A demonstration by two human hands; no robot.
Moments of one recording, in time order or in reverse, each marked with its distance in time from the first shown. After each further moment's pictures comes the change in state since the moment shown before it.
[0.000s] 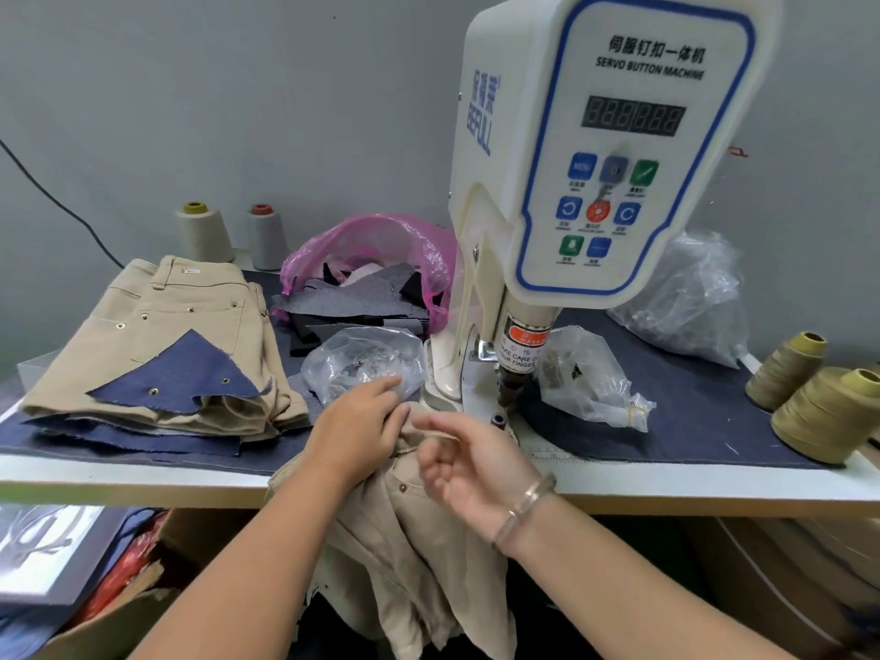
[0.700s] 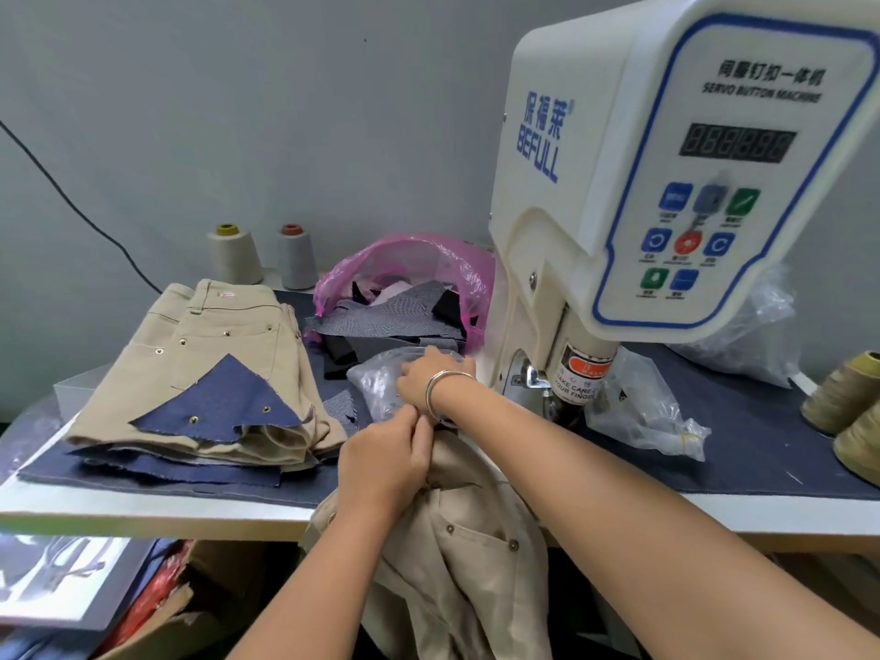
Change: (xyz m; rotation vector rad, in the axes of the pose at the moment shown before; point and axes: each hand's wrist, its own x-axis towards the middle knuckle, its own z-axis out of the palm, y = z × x) left_hand -0.004 0.006 -0.008 0.024 0.195 -0.178; right_hand 0.169 -0.040 0.049 -2.042 0.234 -0.156
